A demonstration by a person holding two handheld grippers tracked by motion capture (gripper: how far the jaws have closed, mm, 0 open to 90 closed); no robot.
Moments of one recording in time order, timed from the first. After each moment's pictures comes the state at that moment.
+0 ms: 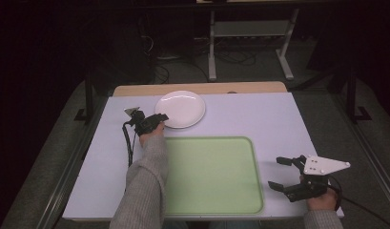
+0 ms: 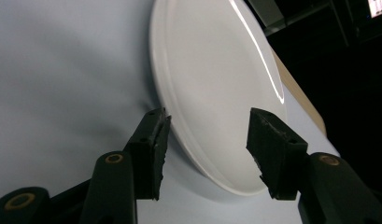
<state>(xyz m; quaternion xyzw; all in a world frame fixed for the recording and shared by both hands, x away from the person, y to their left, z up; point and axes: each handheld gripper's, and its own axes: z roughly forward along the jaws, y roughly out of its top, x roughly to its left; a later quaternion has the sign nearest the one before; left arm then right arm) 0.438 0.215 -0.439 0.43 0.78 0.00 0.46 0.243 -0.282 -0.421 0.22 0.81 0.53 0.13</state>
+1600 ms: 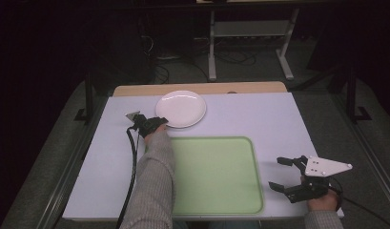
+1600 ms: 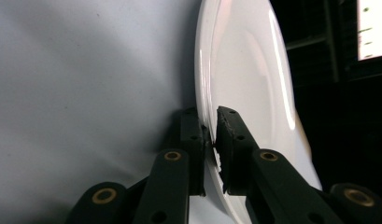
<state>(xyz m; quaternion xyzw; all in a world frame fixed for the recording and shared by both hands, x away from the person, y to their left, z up) 0.451 0.213 -0.467 0.35 0.80 -0.04 0.48 0.240 -0.283 -0.419 0.22 0.80 0.54 0.14</state>
